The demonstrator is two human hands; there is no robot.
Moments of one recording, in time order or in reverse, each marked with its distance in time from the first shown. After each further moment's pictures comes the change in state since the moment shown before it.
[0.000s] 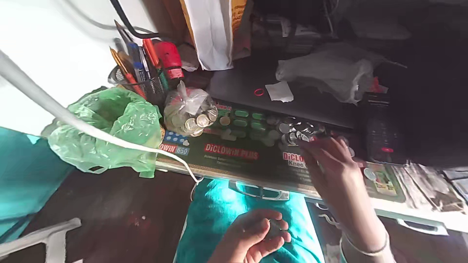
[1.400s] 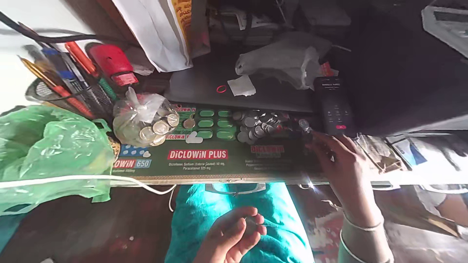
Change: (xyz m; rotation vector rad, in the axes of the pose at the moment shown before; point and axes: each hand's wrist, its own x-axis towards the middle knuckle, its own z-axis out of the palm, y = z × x) left_hand -0.002 -0.002 0.007 0.054 0.033 0.004; right_hand -0.048 0.067 -0.038 -0.150 0.049 0.279
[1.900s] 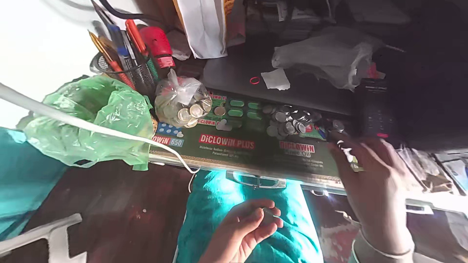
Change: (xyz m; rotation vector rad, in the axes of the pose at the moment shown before) left_hand -0.005 -0.002 -0.012 -0.063 0.001 0.026; right_hand 0.004 -0.051 -0.001 0.010 0.038 -0.080
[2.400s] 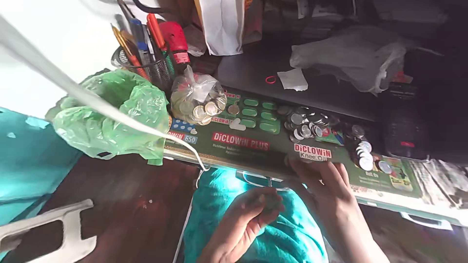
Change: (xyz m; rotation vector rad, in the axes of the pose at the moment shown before) left_hand 0.009 0.014 -0.002 -0.015 0.117 0.063; right_hand -0.035 -0.045 0.035 0.157 -0.141 -0.292
